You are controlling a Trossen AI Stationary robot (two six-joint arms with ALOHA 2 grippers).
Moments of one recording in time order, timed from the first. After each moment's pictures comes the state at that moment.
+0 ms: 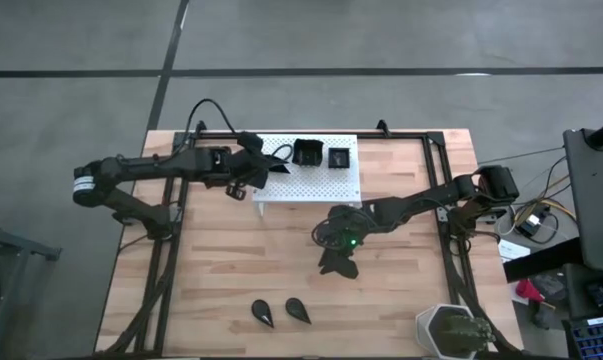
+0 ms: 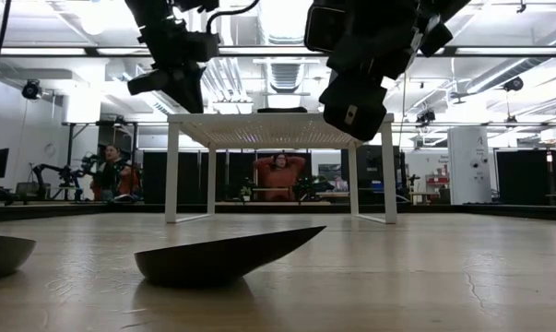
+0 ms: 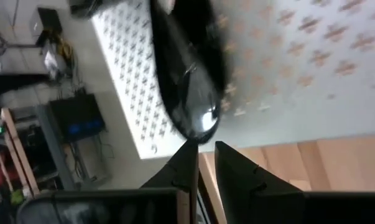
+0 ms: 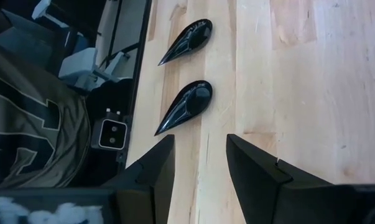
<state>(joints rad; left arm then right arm) 0.23 1.32 1.16 -0.82 -0.53 0.81 0.13 1.66 1.00 -0.05 -0.49 0.51</state>
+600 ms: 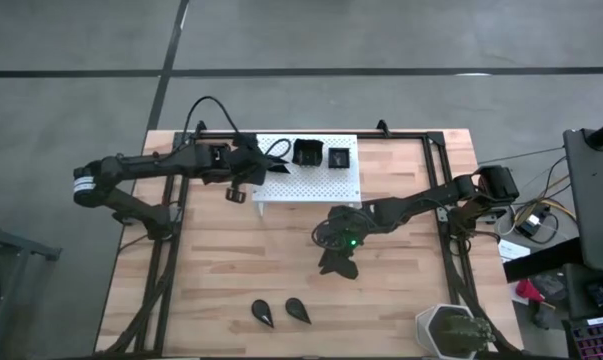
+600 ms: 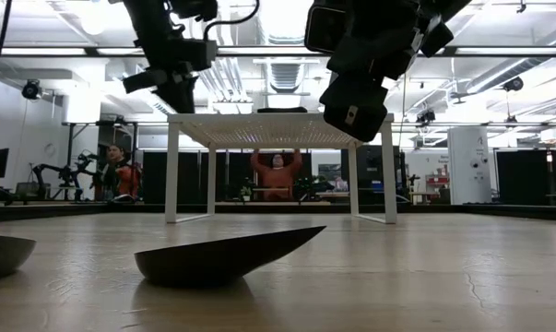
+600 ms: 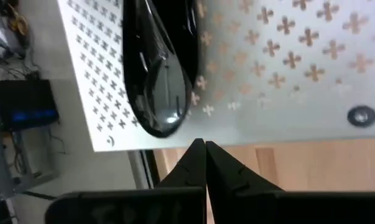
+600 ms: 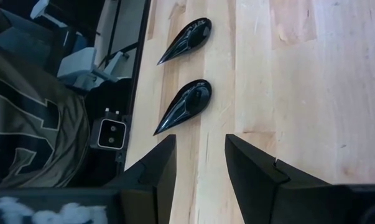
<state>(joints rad) 0.26 1.33 1.16 -0.88 -0.41 0.64 0.13 1.66 1.00 -0.04 -0.49 0.51</state>
